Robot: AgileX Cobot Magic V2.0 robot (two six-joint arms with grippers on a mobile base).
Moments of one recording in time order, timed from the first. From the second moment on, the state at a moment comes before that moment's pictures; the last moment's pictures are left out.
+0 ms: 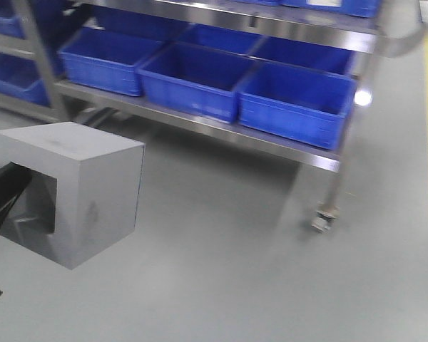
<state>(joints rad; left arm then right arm) -0.51 0.60 -0.38 0.03 -0.27 -0.21 -0.09 -0.01 0.03 0.01 0.22 0.01</state>
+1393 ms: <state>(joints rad) -0.51 0.60 -0.38 0.03 -0.27 -0.21 -0.09 -0.01 0.03 0.01 0.22 0.01</state>
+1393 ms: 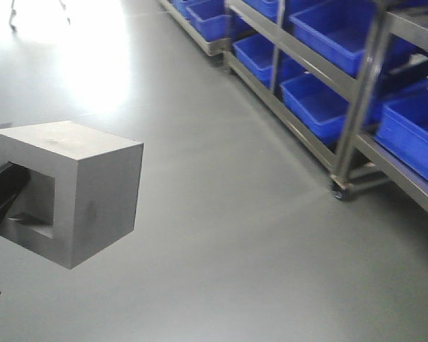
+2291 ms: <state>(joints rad) -0.51 0.60 -0.38 0.03 -0.27 -0.21 -0.09 -0.01 0.03 0.01 0.22 0.01</state>
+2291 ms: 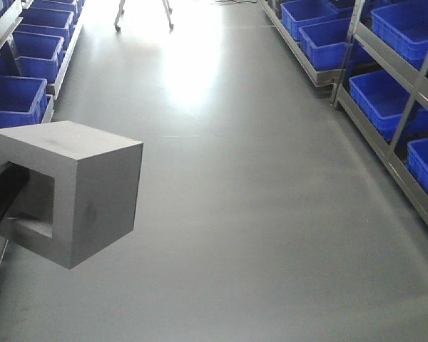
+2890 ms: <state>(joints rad) -0.51 0.60 -0.38 0.03 -0.27 -0.21 -0.09 -0.01 0.03 0.01 0.22 0.01</state>
